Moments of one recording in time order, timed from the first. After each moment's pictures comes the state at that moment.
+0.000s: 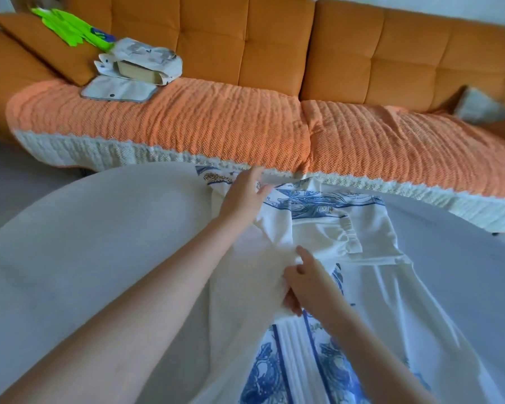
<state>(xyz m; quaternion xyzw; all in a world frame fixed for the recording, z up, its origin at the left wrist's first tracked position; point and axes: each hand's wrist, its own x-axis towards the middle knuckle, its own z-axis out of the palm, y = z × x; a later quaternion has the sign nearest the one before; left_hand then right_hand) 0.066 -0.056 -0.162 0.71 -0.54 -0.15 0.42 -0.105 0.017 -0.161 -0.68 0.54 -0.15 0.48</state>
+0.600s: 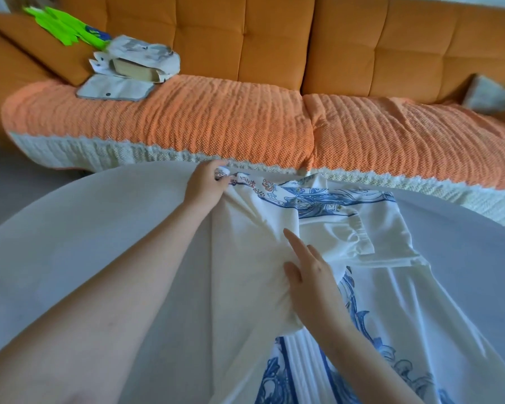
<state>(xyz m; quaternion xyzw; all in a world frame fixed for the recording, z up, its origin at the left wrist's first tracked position) 0.145 -0.074 -0.185 0.77 -0.47 -0.10 0.41 -0.097 0.007 -0.187 -0.79 0.48 -0.24 0.29</state>
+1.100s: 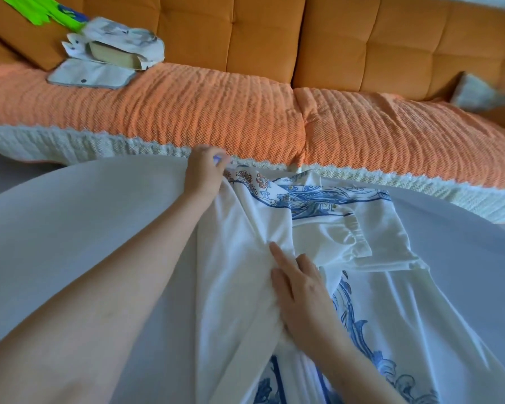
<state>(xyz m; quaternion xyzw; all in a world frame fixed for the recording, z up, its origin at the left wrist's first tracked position) 0.142 -0.117 -0.197 0.75 -0.49 -0.04 0.44 -0.101 0.002 -0.207 -0.82 0.46 -0.22 0.25</state>
